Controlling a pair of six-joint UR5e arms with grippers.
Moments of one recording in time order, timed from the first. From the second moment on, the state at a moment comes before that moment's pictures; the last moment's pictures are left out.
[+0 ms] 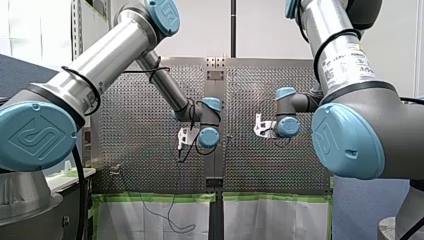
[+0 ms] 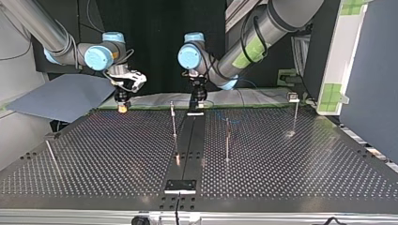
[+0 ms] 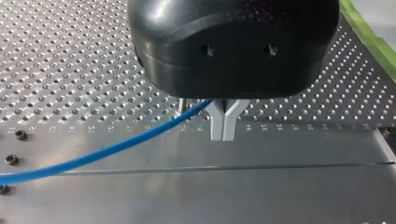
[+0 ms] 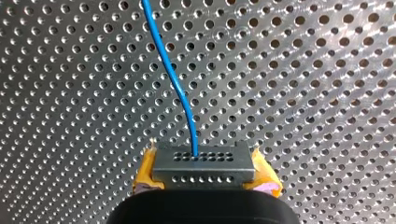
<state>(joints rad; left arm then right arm) -0.64 -2.29 -1.58 -2.54 -2.25 -1.53 1.91 -1.01 1.76 -0.61 1.57 1.63</state>
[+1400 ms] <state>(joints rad) -0.56 -2.29 -1.52 -2.57 -2.18 -1.52 1.88 -0.96 1.72 -0.62 1.58 1.63</state>
